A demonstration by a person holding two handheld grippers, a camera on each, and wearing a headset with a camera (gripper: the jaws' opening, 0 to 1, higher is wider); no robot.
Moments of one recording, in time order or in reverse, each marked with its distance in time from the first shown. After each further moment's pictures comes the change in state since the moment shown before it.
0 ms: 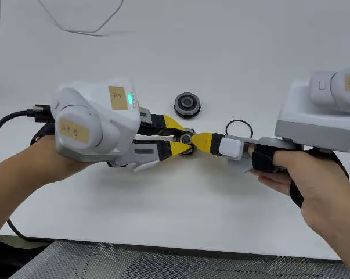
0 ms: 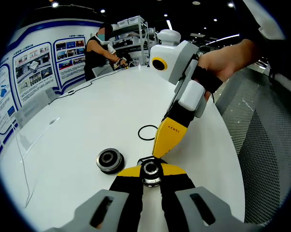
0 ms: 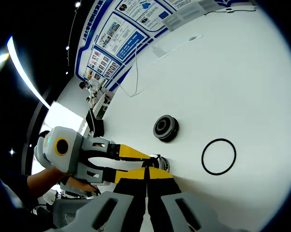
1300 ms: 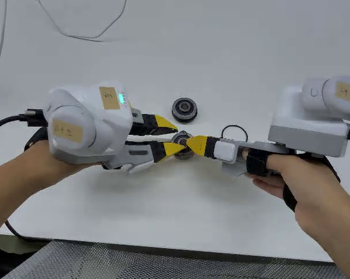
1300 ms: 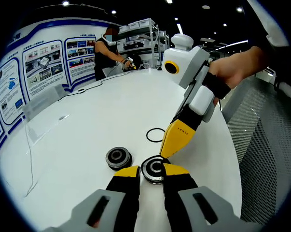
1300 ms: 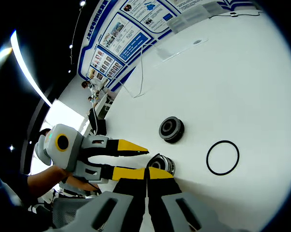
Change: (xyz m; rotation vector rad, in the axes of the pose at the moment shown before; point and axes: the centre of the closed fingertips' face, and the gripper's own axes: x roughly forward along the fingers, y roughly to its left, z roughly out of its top) left arm -0.017 0.010 0.005 -0.073 -0.037 0.084; right arm 0.000 0.009 0.001 -0.031 -0.011 0.009
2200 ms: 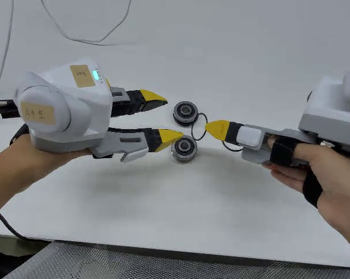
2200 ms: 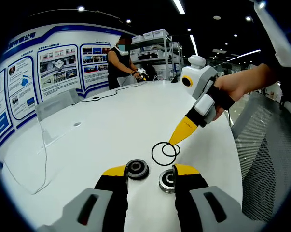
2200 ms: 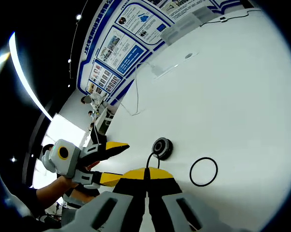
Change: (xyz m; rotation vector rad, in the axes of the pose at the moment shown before) left arm -0.014 0.024 0.024 -0.050 -0.094 0.095; right arm -0.031 -0.018 0.035 0.068 -0.116 -0.001
